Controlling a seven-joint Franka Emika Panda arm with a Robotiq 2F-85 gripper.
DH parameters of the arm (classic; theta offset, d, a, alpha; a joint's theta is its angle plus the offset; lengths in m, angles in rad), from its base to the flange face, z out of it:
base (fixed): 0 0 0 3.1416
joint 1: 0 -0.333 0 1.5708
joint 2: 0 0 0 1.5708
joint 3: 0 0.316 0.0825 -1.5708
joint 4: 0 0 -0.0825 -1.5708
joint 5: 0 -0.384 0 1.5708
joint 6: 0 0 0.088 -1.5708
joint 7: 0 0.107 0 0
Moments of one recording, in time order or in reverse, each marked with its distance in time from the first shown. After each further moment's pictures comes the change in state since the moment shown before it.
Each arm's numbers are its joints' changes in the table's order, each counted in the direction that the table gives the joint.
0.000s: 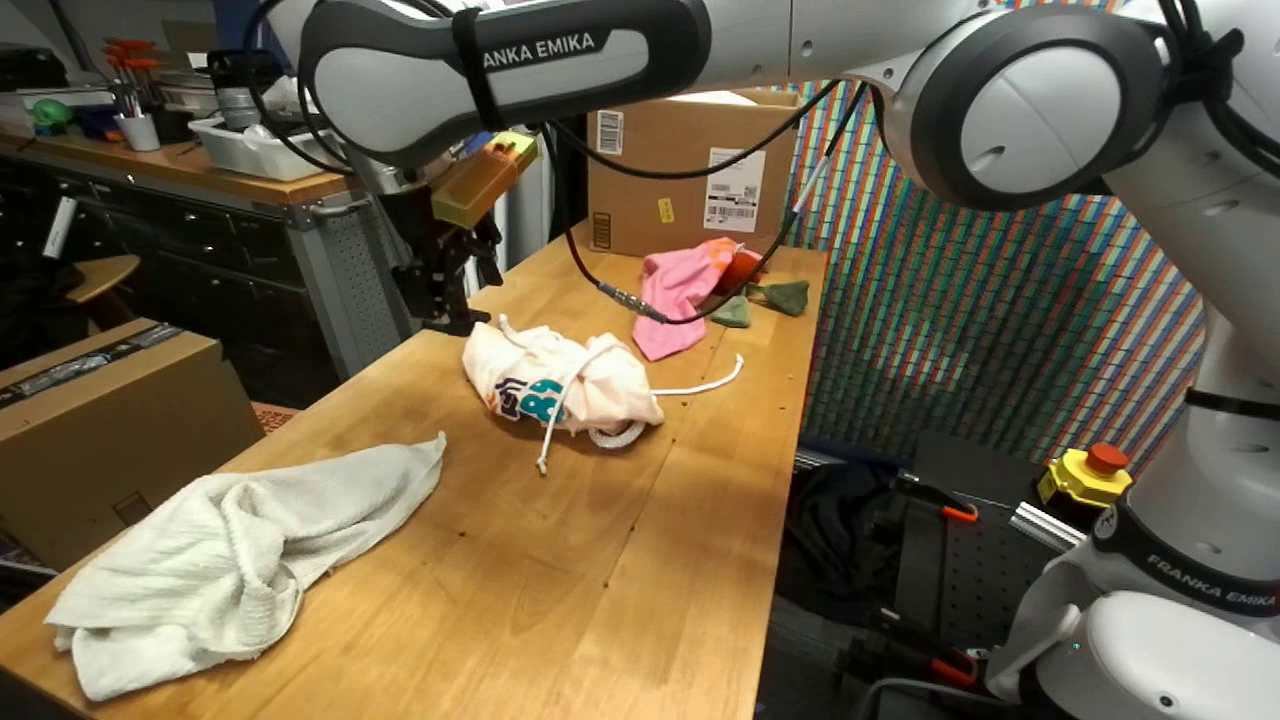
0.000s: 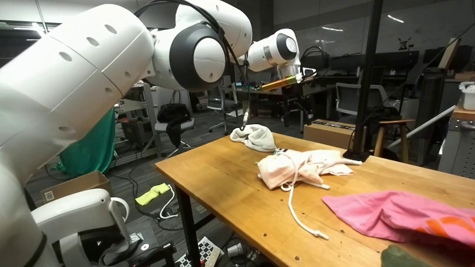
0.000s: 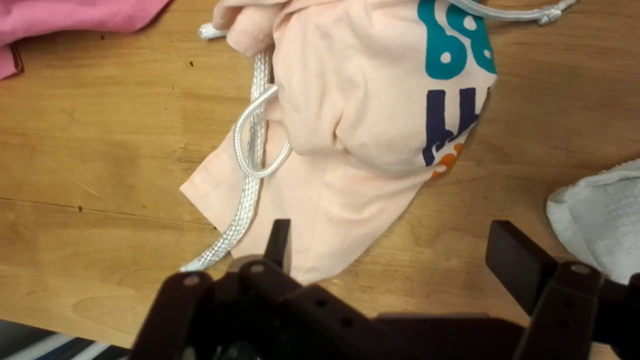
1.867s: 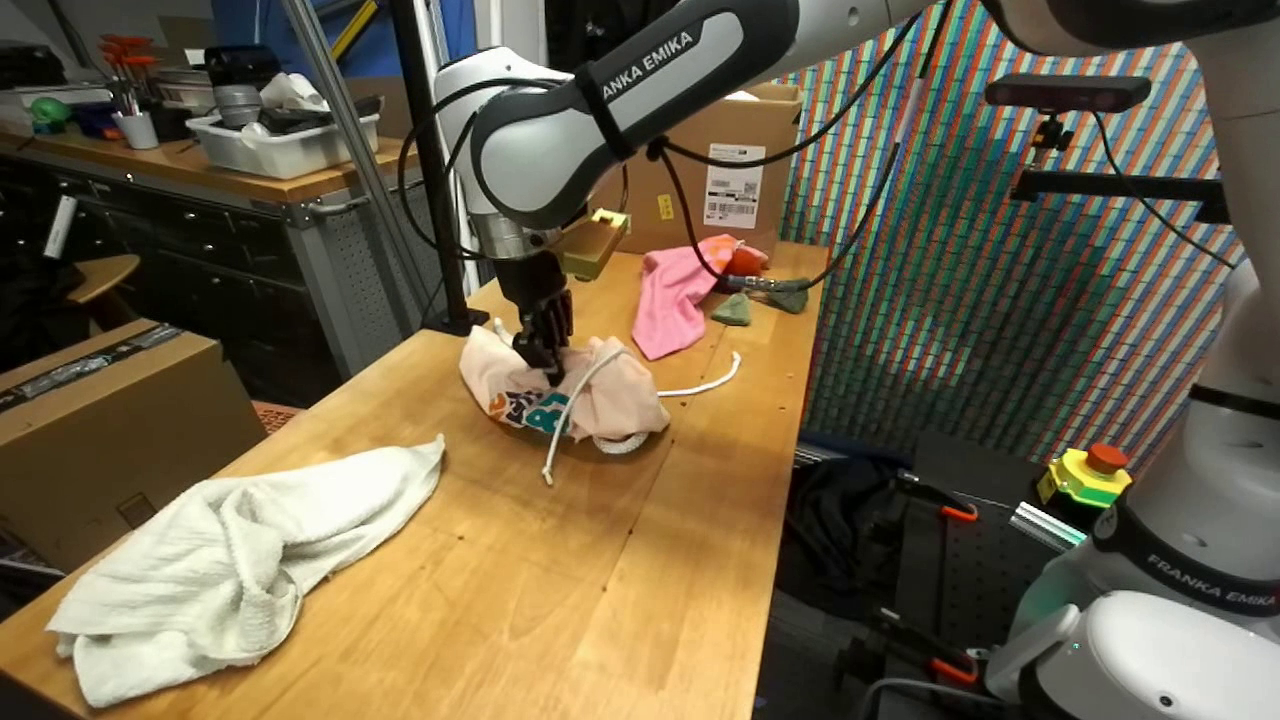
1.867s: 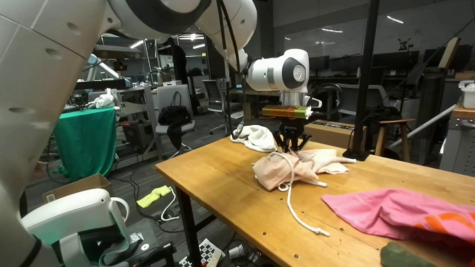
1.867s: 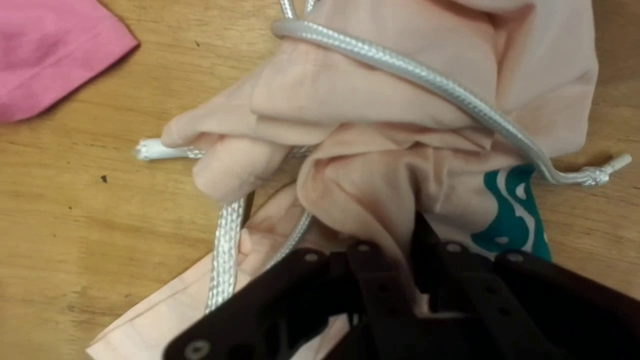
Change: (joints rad) arm 0.160 -0.315 0.036 0.729 -0.180 -0.385 -0.201
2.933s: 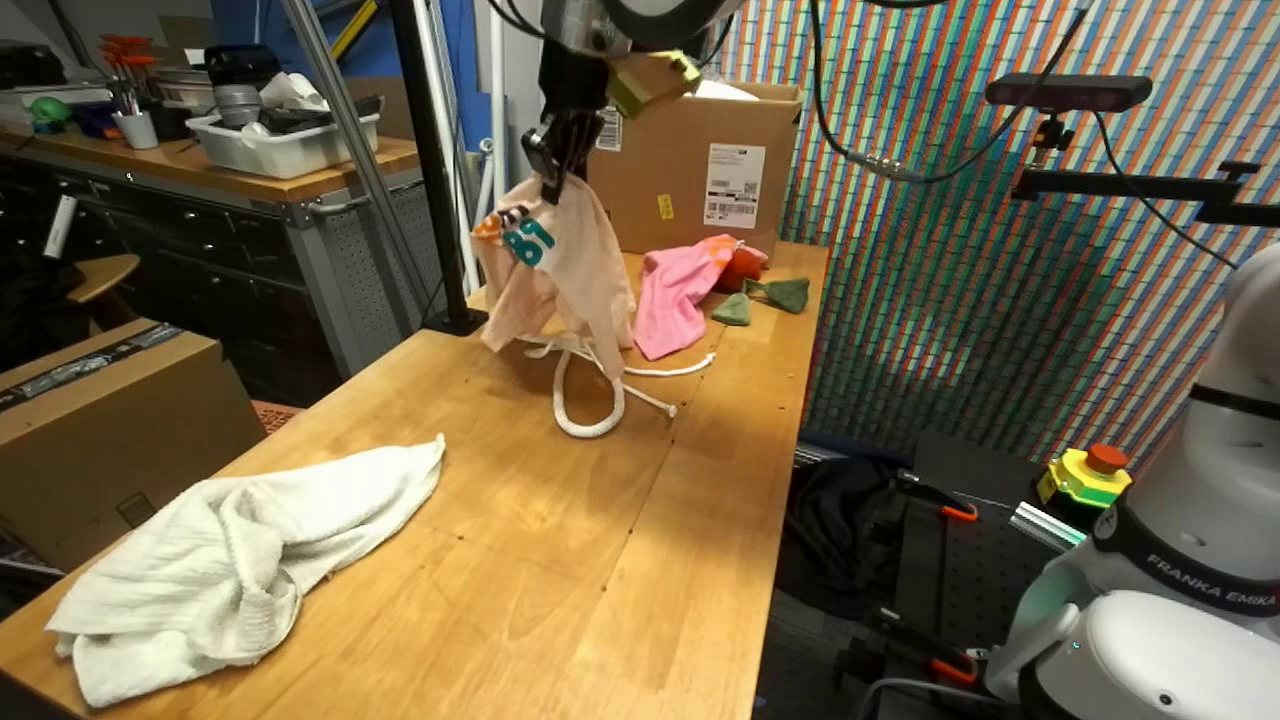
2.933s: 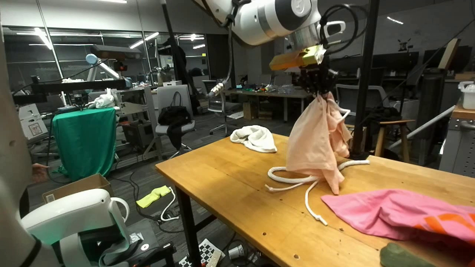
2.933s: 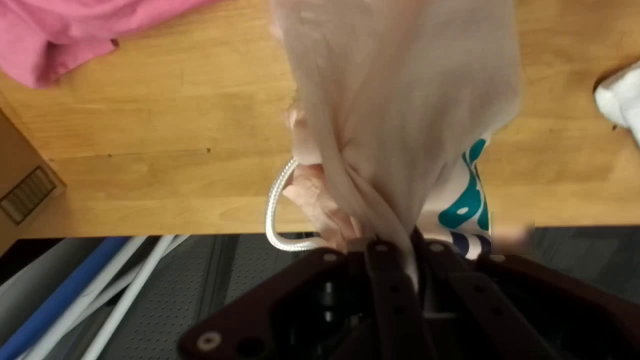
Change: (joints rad) arm 0.016 -0.421 -0.126 0.258 0.002 -0.381 0.155
